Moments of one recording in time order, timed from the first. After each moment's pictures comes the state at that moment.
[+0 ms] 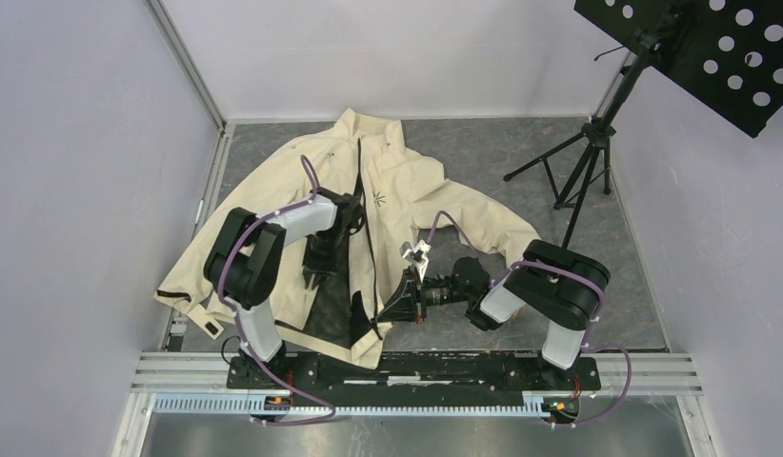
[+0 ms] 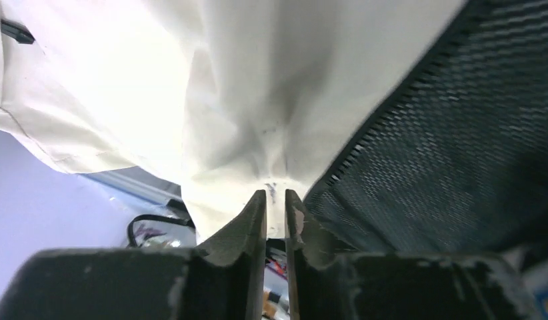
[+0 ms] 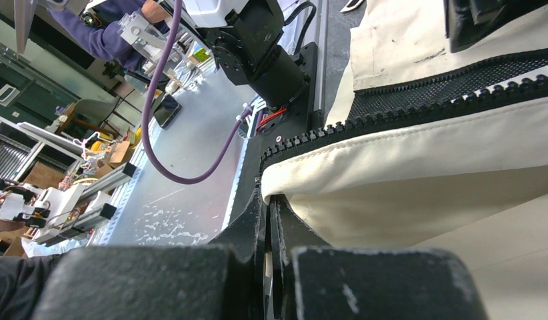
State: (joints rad) left arm -0.49 1.86 1.13 -1.17 -0.33 -0.46; right arm 0.94 1.80 0.39 1.47 -0.79 0.68
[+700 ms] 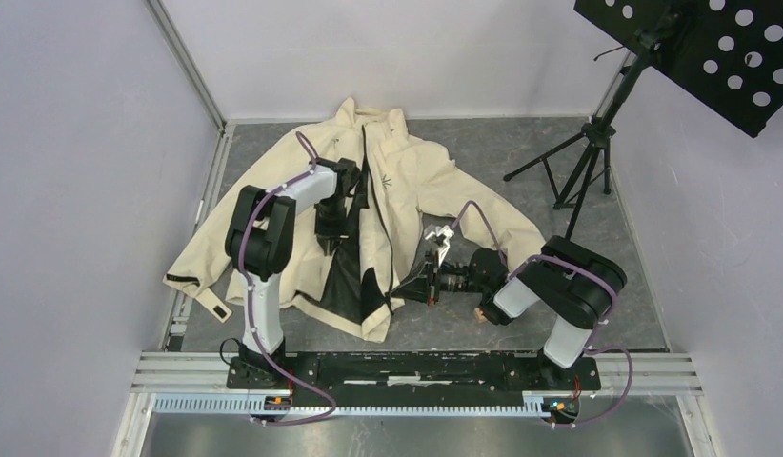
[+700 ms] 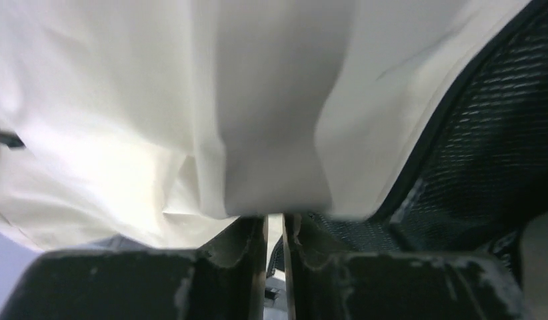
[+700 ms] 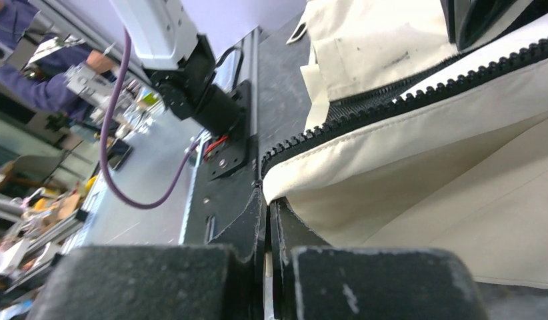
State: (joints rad) left arm -0.37 2.05 1.43 -1.11 -0.18 -0.42; right arm 0.81 1.76 0.33 1.47 -0.74 0.66
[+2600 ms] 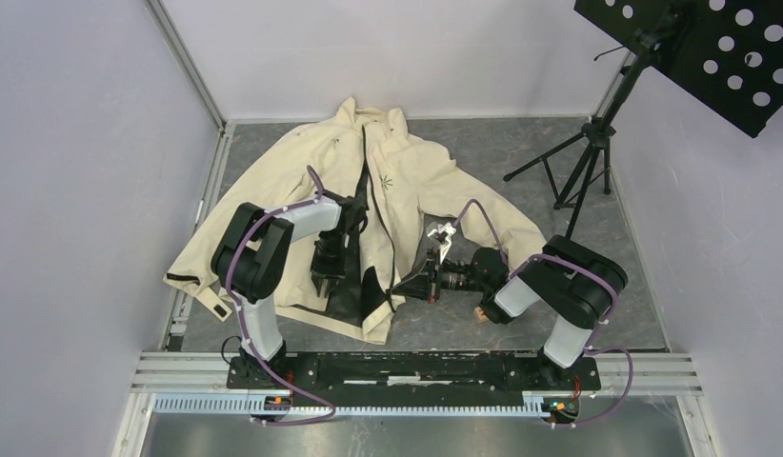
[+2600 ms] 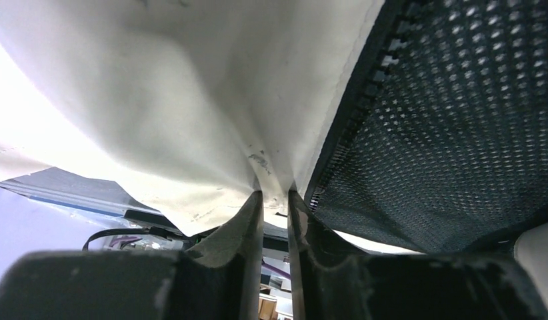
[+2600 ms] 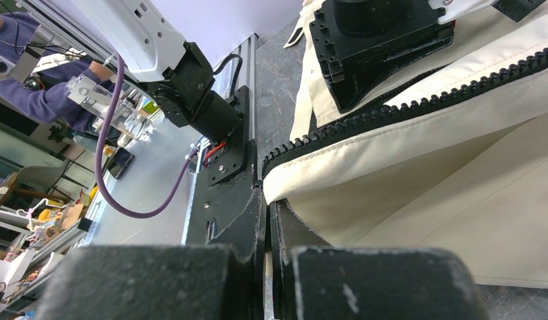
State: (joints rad) left arm -0.48 1.88 1.14 -1.12 -0.12 -0.41; right arm 0.77 1.74 0.32 1.47 -0.72 0.67
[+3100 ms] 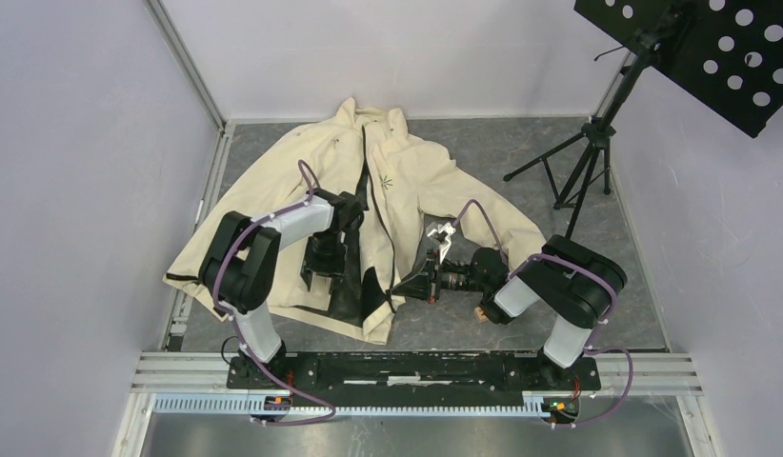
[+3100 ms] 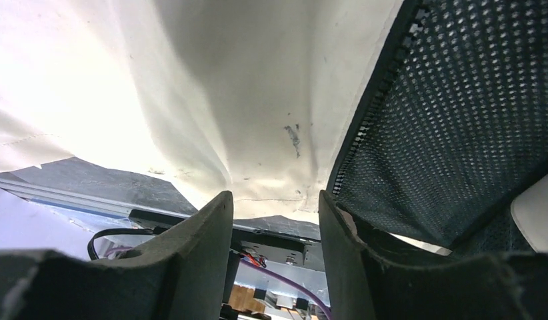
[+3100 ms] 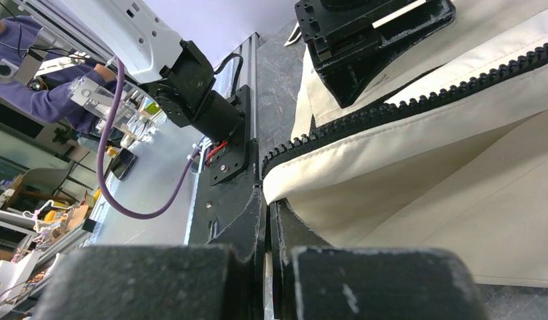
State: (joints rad) left arm -0.48 1.80 1.12 -1.13 -0.15 -0.43; right arm 0.77 1.75 0.32 1.47 -0.72 0.69
